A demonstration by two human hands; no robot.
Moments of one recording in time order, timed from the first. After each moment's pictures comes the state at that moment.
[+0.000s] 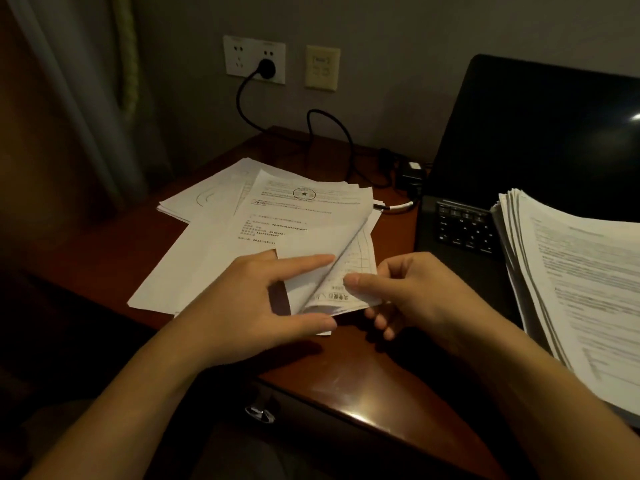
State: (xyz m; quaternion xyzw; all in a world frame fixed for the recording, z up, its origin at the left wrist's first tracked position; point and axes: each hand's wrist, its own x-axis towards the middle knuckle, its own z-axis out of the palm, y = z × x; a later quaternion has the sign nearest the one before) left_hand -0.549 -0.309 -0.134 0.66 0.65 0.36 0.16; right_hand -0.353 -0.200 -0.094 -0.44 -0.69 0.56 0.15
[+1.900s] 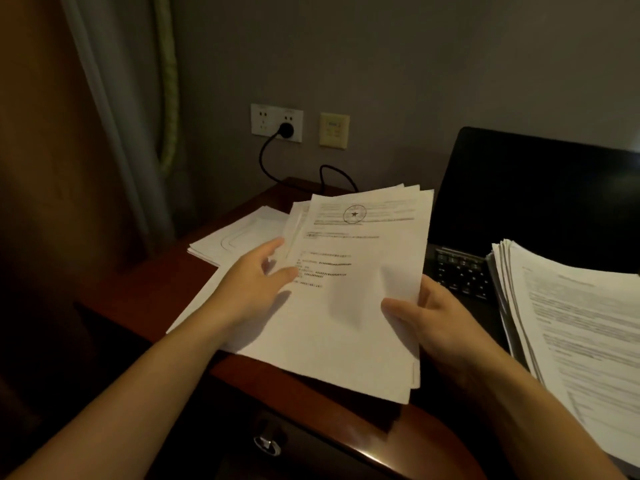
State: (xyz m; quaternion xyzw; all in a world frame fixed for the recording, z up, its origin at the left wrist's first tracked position) left_hand -0.570 -0.267 -0.108 0.41 0.73 0.48 0.27; right_hand -0.337 -0.183 -0.098 -0.37 -0.68 0.57 0.27
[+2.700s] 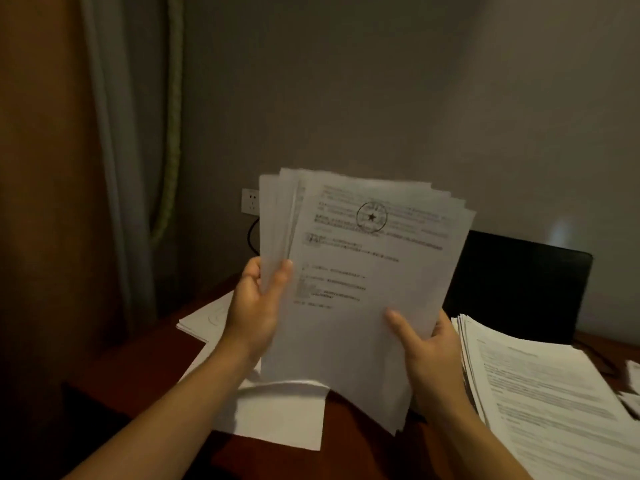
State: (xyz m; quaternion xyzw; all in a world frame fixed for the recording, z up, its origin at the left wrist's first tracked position) left_hand -0.540 -0.265 -0.039 0.39 0.50 0.74 0.24; right_hand -0.342 -0.175 -0.067 -0.32 -0.60 0.47 0.57
